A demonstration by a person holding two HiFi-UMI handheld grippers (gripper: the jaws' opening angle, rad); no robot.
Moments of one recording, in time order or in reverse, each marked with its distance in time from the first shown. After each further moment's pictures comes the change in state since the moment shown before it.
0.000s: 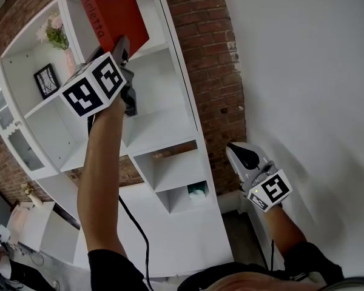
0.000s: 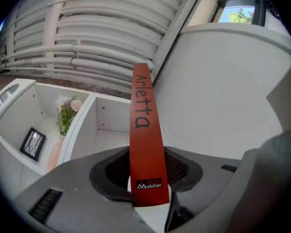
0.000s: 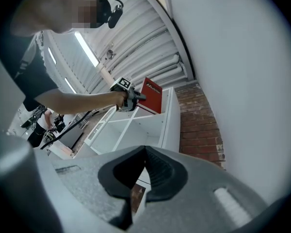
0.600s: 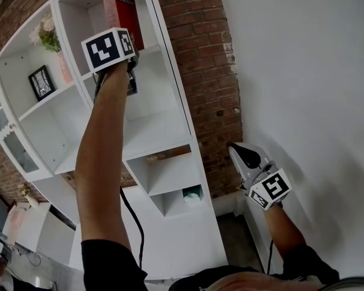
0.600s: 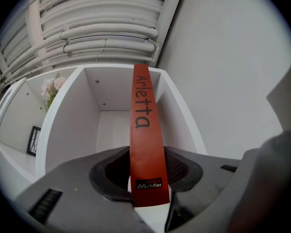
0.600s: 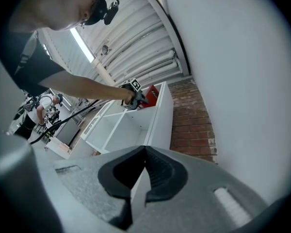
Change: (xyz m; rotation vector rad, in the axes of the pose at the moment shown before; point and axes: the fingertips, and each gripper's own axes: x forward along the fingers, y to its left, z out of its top) left arm 0.094 0.024 -0.052 0.063 0.265 0.146; right arm -0.009 -0.041 -0.032 0.020 0.056 -0.039
